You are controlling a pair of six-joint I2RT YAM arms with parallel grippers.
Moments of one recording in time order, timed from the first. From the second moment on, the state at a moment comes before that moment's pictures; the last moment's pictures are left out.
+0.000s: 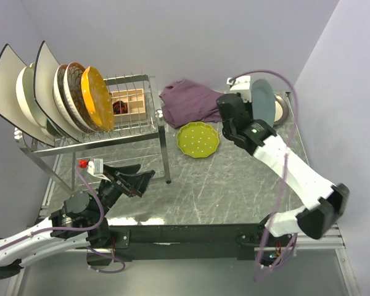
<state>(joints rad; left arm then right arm) -1.20 0.21 0.43 -0.04 -0.58 -0.61 0.68 1.34 1.45 -0.58 1.03 0.09</state>
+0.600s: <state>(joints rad) -1.20 0.24 0.42 -0.02 -0.52 -0.61 0.36 1.90 1.51 -0.25 0.70 -0.47</state>
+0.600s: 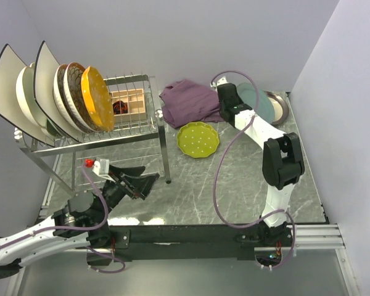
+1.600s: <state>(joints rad) -1.20 0.28 0.42 0.00 -0.44 -0.61 0.20 2.30 1.81 -0.23 0.59 -0.73</state>
